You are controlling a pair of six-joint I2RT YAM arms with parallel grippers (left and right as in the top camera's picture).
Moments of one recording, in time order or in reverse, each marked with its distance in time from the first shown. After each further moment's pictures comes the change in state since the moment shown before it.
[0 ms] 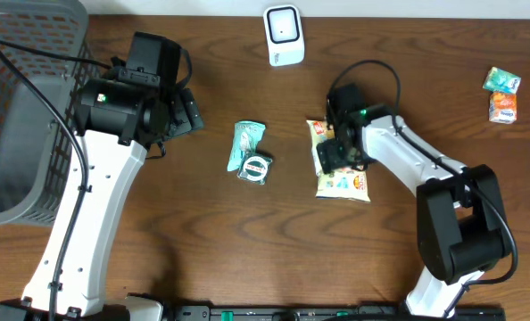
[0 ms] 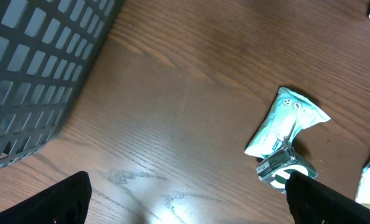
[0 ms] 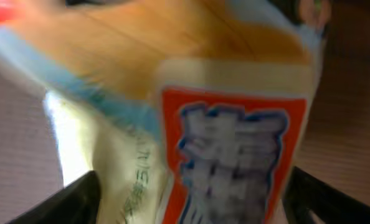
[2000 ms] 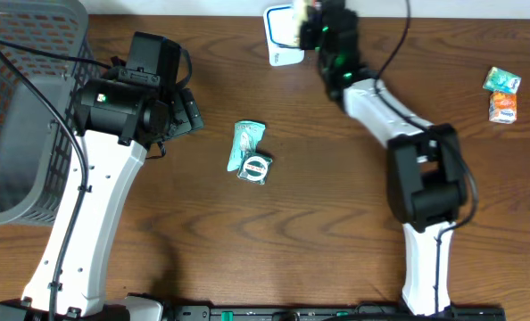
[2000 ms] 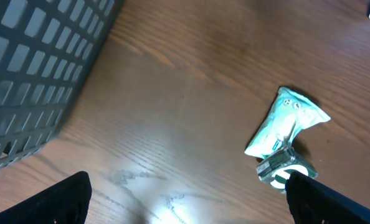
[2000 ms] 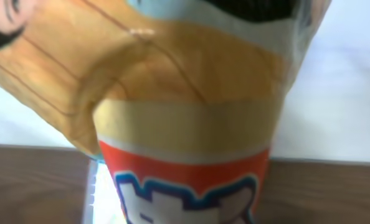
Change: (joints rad) left arm 0.000 0.000 0.000 -0.001 0.000 0.000; right arm -0.068 0.328 0.469 1.003 0.033 0.042
